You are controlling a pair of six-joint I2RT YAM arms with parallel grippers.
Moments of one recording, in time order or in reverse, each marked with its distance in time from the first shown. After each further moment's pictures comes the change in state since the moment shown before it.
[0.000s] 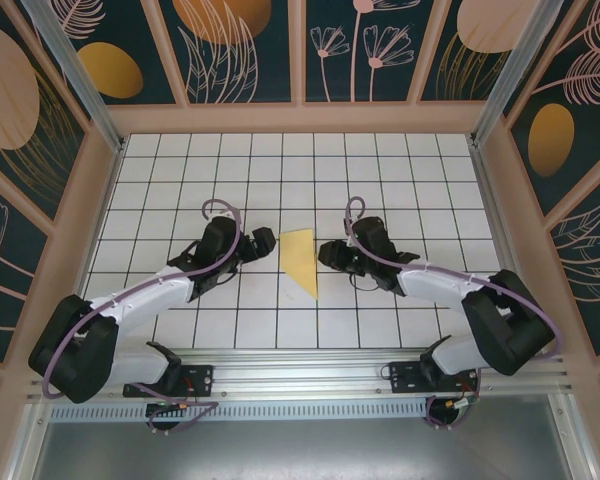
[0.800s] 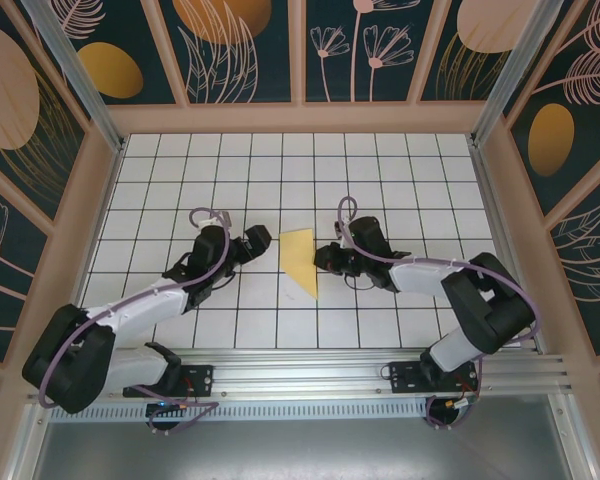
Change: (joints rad) left arm 0.018 -0.044 -0.116 0.189 0.026 -0.108; right arm -0.019 0.134 0.000 0.122 -0.172 0.027
